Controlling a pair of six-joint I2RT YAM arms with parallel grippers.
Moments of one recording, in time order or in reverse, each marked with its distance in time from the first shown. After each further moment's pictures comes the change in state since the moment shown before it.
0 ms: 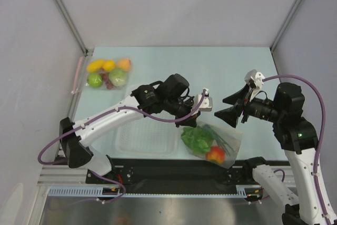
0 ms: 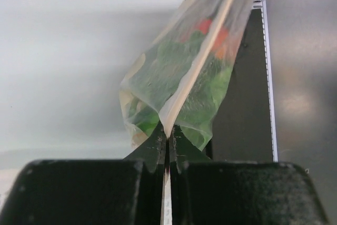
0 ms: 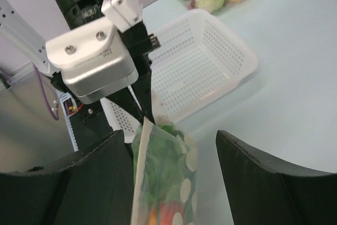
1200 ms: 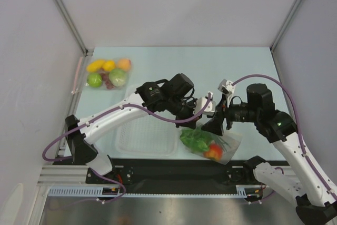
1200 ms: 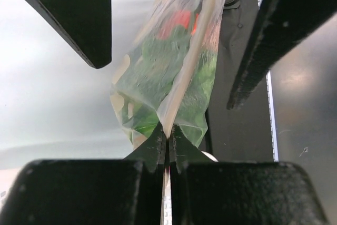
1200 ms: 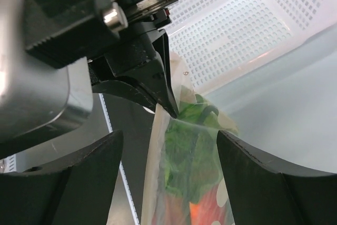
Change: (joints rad) left arm -0.028 0.073 0.125 -0.160 -0.009 0.083; right arm 0.276 0.086 -0.155 0.026 0.081 0.053
